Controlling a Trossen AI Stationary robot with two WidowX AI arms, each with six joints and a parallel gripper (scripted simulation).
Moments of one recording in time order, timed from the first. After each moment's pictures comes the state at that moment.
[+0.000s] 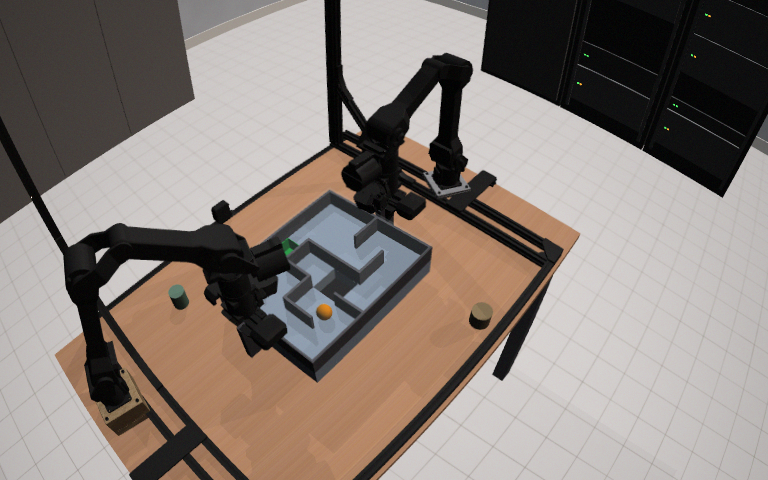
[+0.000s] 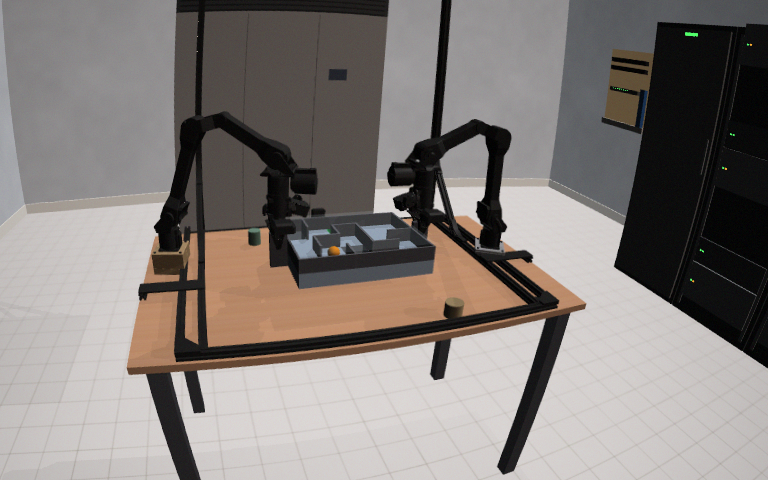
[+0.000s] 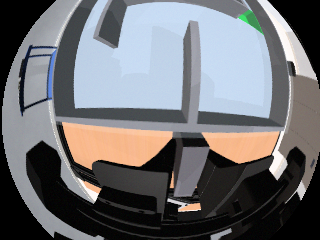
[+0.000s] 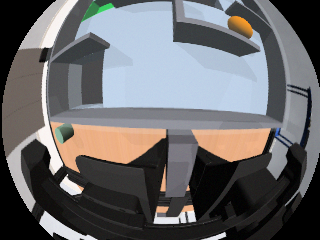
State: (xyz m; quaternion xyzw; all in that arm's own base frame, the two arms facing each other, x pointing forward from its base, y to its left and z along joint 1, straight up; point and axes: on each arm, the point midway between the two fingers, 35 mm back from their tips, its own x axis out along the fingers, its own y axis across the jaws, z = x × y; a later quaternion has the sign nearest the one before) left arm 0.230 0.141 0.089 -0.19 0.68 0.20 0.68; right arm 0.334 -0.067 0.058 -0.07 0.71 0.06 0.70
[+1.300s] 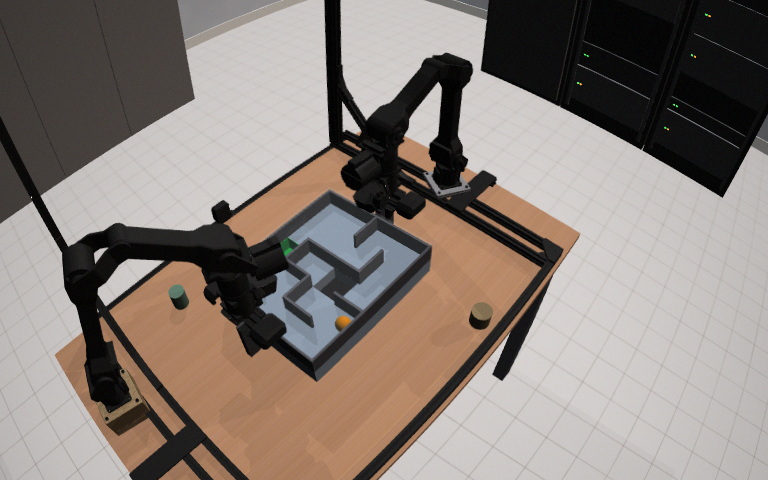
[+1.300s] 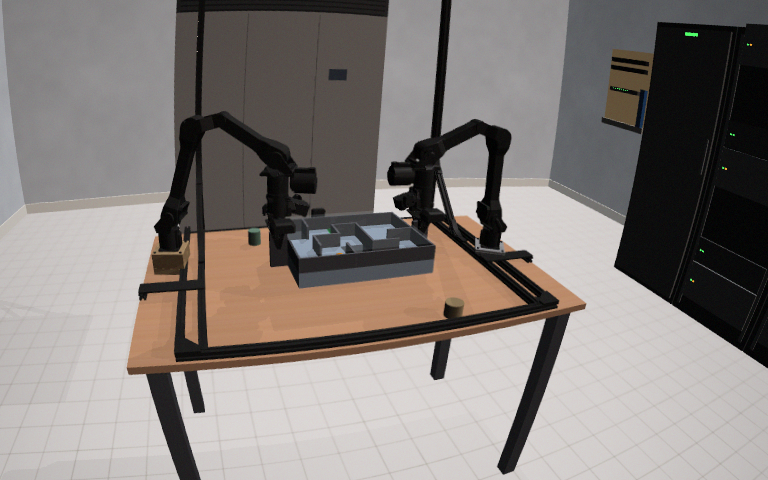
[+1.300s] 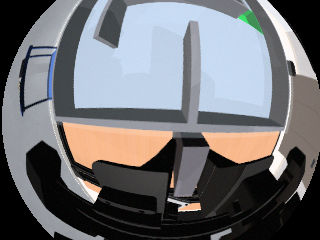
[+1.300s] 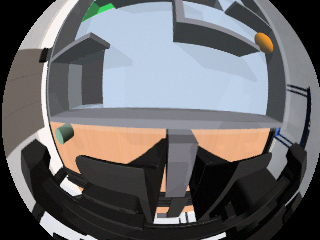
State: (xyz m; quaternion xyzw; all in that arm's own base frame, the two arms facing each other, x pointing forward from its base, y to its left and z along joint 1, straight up) left arm 0.230 0.140 0.091 -0.18 0.68 0.20 0.68; right arm 0.334 -0.065 0.059 -0.08 0.70 0.06 0.70
